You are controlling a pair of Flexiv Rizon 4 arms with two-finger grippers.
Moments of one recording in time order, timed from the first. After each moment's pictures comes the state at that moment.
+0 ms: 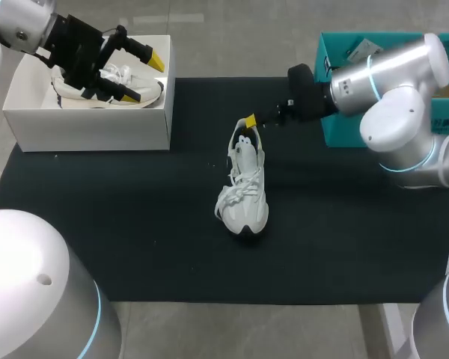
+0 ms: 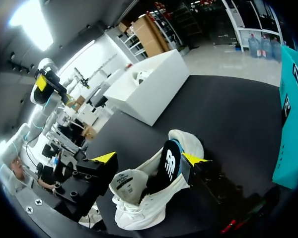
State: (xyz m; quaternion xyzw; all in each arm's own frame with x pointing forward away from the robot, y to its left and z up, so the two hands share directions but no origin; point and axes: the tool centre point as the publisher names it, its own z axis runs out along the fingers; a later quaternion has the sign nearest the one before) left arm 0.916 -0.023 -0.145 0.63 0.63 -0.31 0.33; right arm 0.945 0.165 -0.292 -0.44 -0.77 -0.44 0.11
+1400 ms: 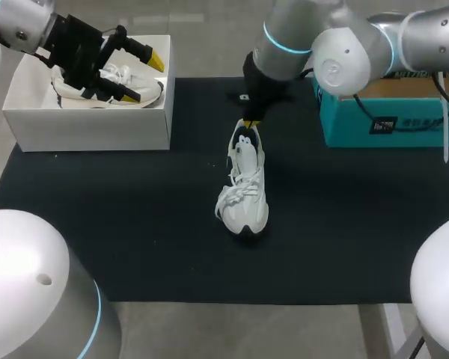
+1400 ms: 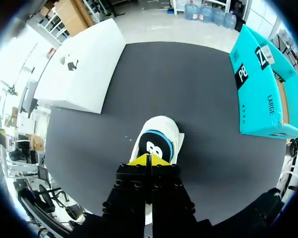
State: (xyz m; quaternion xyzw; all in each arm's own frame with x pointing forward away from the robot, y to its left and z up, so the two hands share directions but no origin) left arm 0.916 -0.023 -0.145 0.63 0.63 -0.31 0.33; right arm 0.953 0.186 -0.301 -0.65 -0.75 -0.14 0.00
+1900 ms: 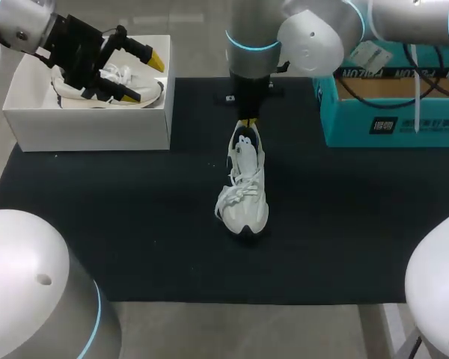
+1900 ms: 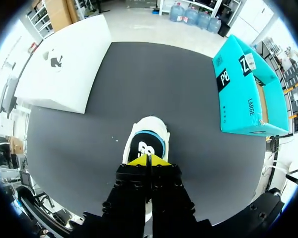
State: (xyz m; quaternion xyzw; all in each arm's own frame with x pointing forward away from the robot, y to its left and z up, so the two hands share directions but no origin) left arm 0.916 -0.023 -0.145 0.63 0.63 -0.31 0.33; right arm 0.954 0.187 -0.296 -0.66 -0.74 -0.07 -0.08
